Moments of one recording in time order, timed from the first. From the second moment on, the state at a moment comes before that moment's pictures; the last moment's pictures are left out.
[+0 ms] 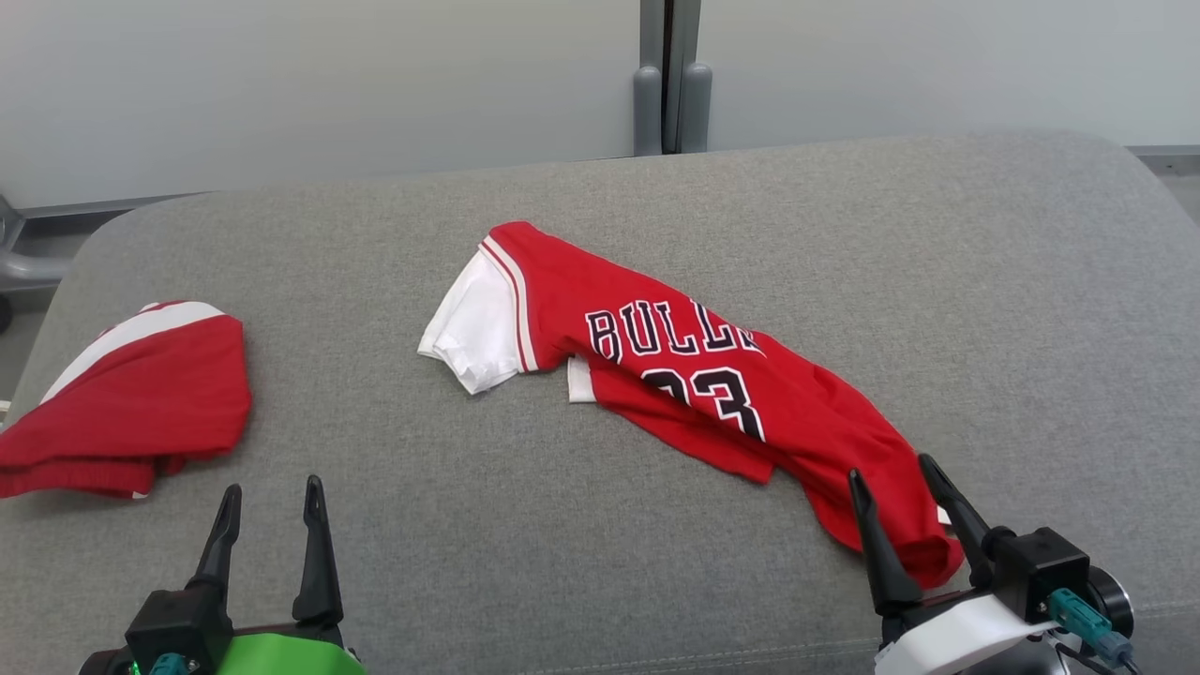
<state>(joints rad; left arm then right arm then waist) 0.08 0.30 -0.26 0.02 -0.43 0.22 -0.24 0.11 -0.07 0.12 0.00 0.15 0.13 -0.16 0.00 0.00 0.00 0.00</state>
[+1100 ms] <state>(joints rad) -0.10 0.21 -0.29 0.11 -0.42 0.14 -0.26 -0.29 -0.24 0.43 0.52 0.27 0.13 -0.12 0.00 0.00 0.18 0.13</state>
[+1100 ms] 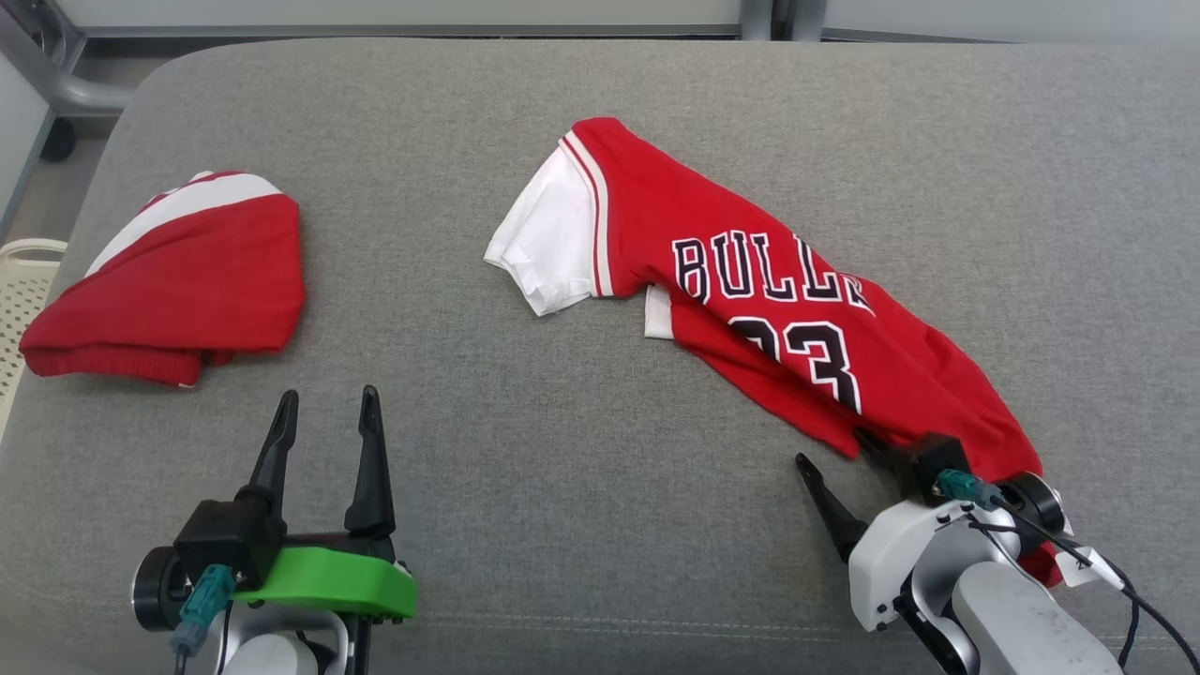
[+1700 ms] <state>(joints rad) -0.10 0.17 -0.22 0.12 -0.36 0.10 -0.26 -0.38 -0.27 0.50 0.59 0.36 0.13 -0.09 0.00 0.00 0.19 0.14</state>
